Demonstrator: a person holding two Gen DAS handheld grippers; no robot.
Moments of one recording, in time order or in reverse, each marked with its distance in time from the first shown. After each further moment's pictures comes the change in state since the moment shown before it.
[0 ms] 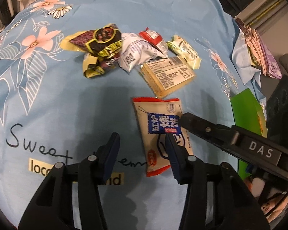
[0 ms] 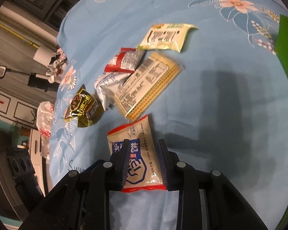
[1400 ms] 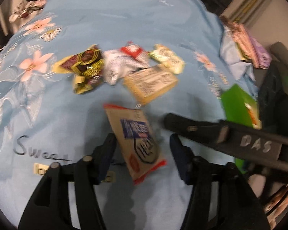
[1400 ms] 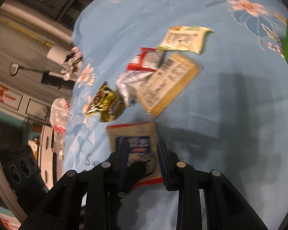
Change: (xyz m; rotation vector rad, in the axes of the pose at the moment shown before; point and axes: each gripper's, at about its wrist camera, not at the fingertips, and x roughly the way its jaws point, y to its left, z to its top) left arm -0.011 -0.018 0.000 0.089 -0.073 0.024; right arm -0.012 0.006 -0.001 0.028 0.006 0.079
